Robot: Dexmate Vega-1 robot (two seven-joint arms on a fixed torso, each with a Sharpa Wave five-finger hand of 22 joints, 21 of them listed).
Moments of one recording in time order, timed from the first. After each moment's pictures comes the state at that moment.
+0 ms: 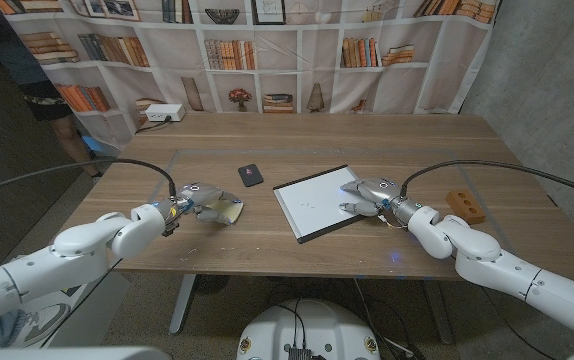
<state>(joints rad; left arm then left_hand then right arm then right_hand) 1.18 1.23 0.43 -1.93 0.55 0.07 0.06 1.23 0.15 -0.12 -0.15 0.26 0.59 -0.08 0.26 0.19 0.61 -0.15 0.23 0.20 0.62 -0.06 0.23 0.19 0.63 -0.06 0.31 0.18 -0.94 -0.94 -0.71 -1.77 -0.75 -0.11 -0.05 0.64 0.05 0.24 -0.14 0.27 0.39 -0.07 0.21 0.19 0.41 -0.08 0.22 0.18 0.31 -0.04 0.18 0.18 0.38 -0.04 0.20 0.19</state>
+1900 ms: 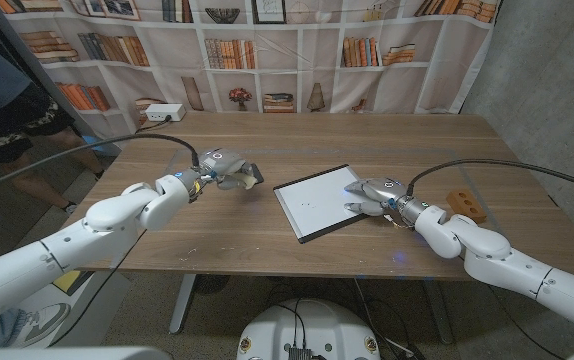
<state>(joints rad) 0.95 1.08 0.50 -1.95 0.75 0.05 0.08 1.27 0.15 0.04 -0.05 0.19 0.91 -0.06 0.39 0.21 0.93 -0.17 0.26 0.33 0.96 -0.14 0.25 0.24 0.82 -0.08 0.44 0.19 -0.96 -0.98 -0.68 -1.77 -0.72 -0.10 -0.09 0.69 0.06 0.24 -0.14 0.27 0.40 -0.07 0.21 0.20 0.42 -0.07 0.22 0.19 0.31 -0.04 0.18 0.18 0.38 -0.04 0.21 0.19</state>
